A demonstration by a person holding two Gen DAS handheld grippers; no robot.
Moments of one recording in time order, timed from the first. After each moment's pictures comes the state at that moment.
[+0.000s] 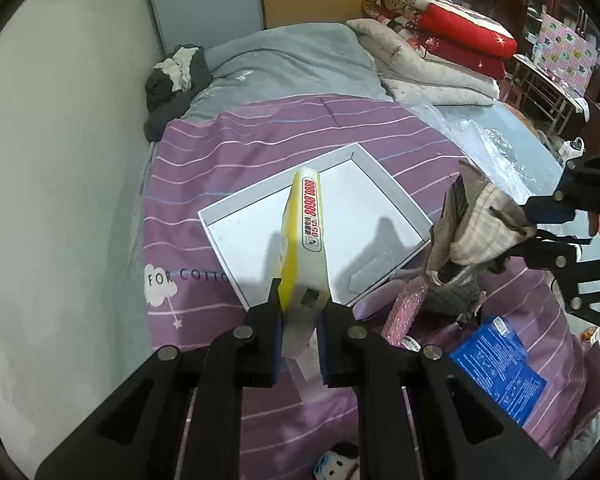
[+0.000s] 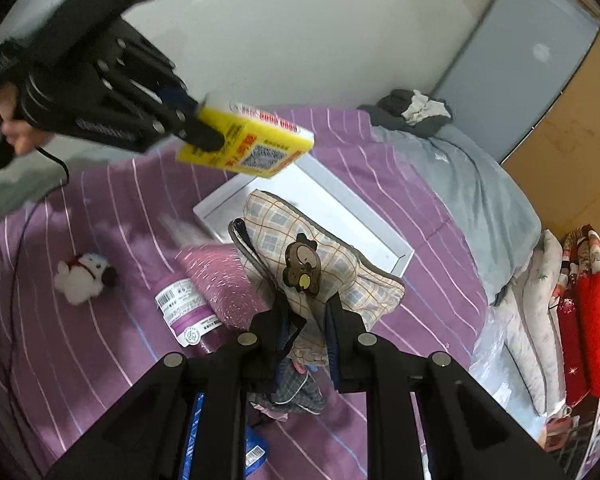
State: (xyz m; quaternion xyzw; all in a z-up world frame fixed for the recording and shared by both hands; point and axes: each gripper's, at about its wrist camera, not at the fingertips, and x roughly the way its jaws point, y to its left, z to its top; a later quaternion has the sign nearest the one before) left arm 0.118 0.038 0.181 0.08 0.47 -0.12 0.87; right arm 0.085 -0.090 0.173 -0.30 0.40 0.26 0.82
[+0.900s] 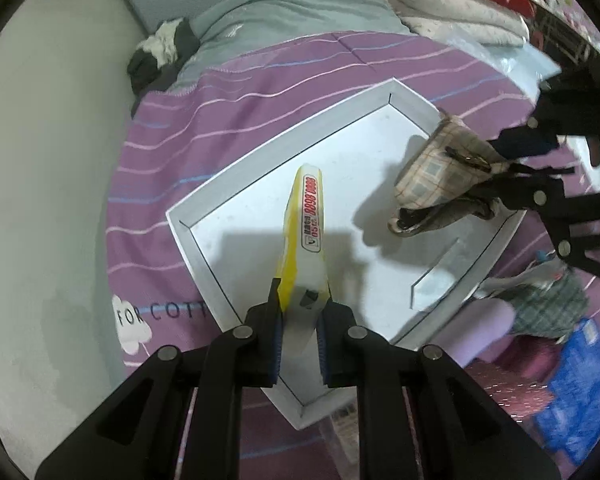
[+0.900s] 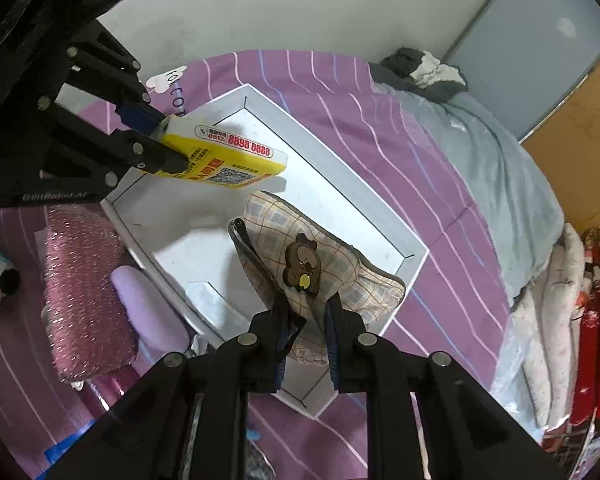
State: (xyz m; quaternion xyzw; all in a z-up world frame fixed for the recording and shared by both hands) left arm 0.194 0.014 0.080 0.18 0.51 -0.08 0.84; right arm 0.196 -0.090 0.066 -0.31 0.45 0.25 0.80
